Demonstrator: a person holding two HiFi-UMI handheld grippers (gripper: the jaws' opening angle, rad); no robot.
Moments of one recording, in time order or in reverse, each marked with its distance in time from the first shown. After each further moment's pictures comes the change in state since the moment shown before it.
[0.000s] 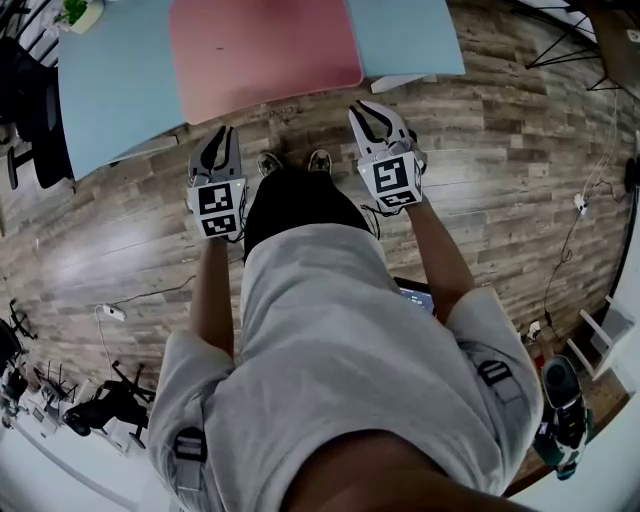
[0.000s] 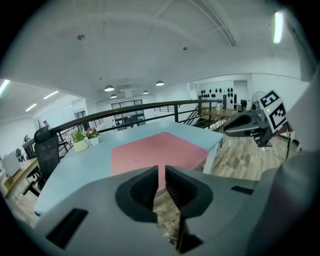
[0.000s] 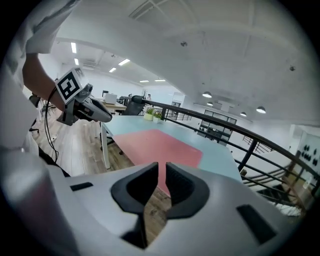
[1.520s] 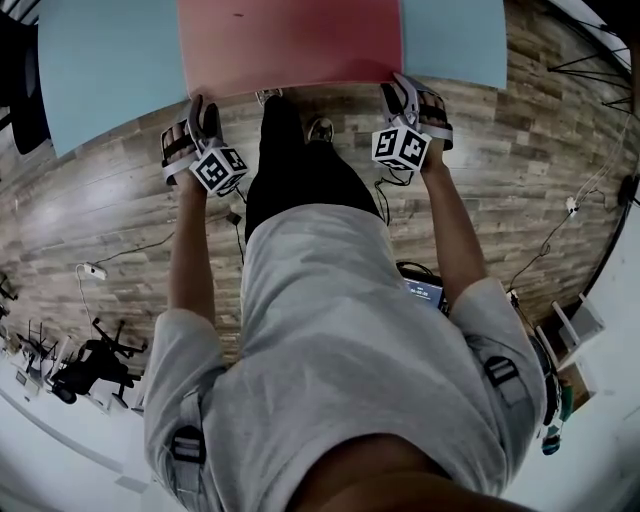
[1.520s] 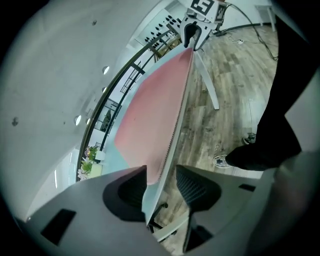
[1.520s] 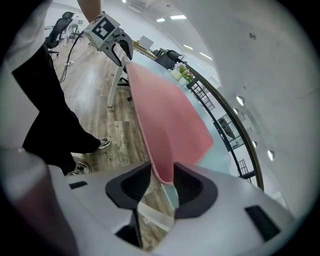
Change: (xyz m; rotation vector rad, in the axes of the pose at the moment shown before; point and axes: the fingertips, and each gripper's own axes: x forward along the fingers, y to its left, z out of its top) left arm 0.083 0.096 -0.140 0.831 0.381 0.192; right arm 0.110 -0.019 -0.120 -0.617 0.362 -0.018
